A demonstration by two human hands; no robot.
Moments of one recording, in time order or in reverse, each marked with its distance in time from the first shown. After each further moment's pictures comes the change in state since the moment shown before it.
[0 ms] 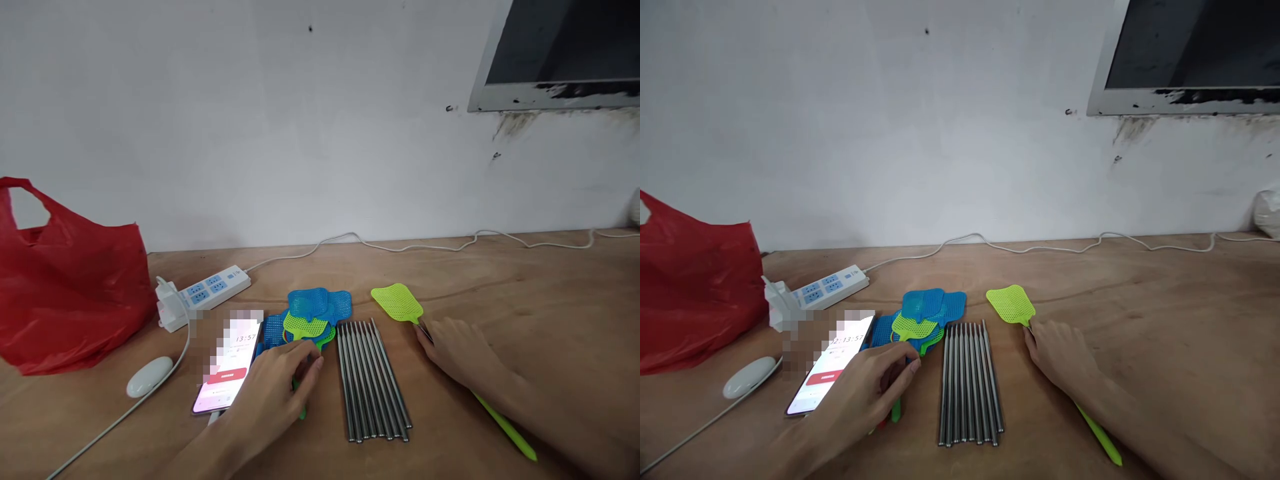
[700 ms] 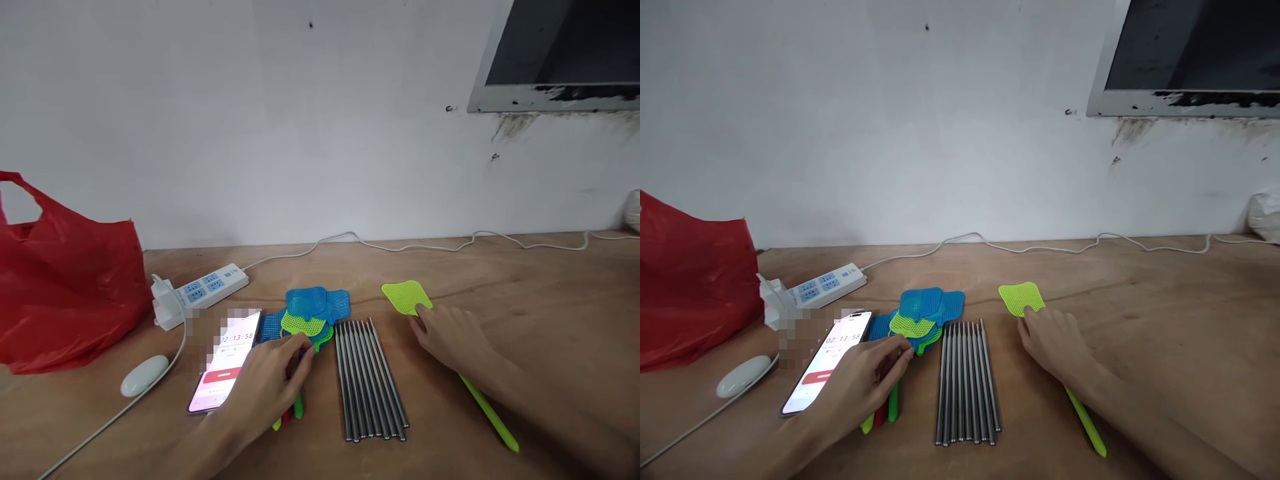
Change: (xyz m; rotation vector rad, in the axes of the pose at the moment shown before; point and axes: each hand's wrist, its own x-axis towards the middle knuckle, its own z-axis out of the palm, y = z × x) left_hand 0.005 -0.013 0.003 0.094 0.102 0.009; right_hand 0.011 -0.006 -0.023 -0.005 0.071 -0.032
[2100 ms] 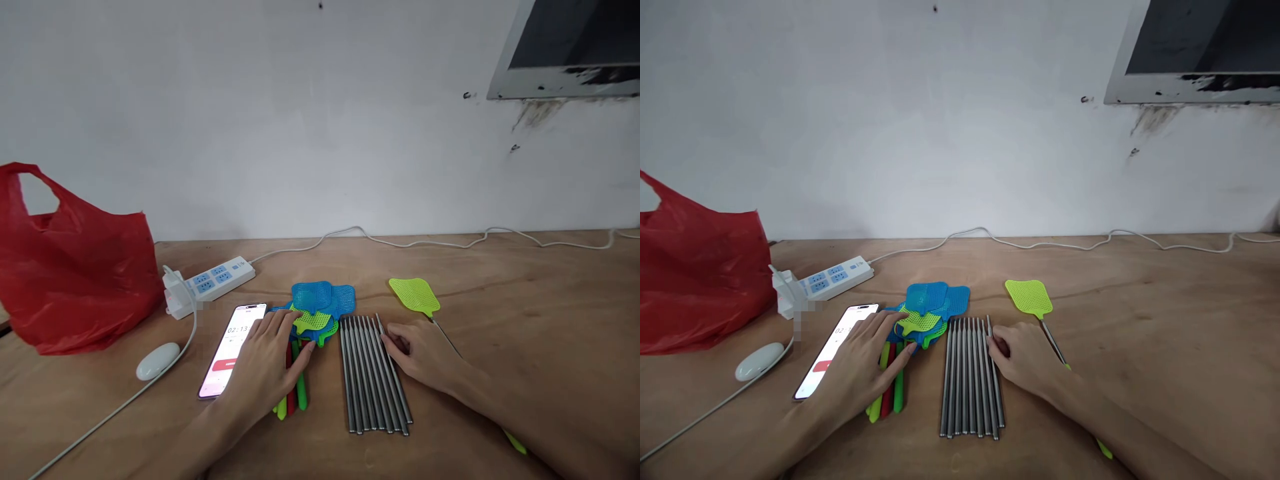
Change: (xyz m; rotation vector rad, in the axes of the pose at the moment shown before) left_hand -0.003 -0.014 0.002 0.271 0.160 0.041; right_hand -0.007 -0.037 0.019 0.496 0.008 -0.305
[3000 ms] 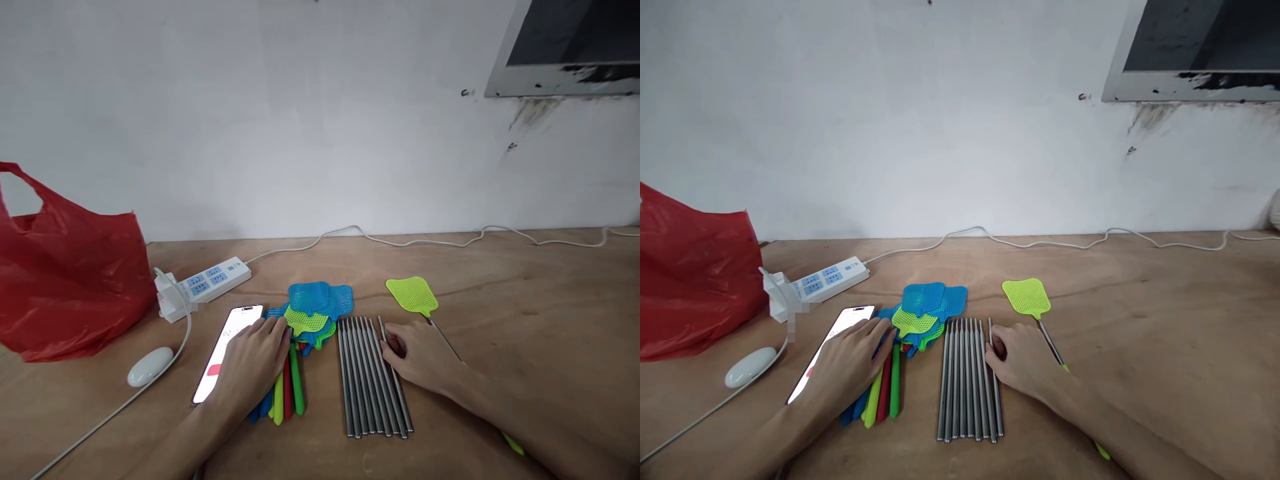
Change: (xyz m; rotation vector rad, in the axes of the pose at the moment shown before) left_hand 0.005 -0.013 0.003 0.362 -0.086 -0.004; right_hand 0.000 -0.003 0.002 -0.050 -0.030 0.104
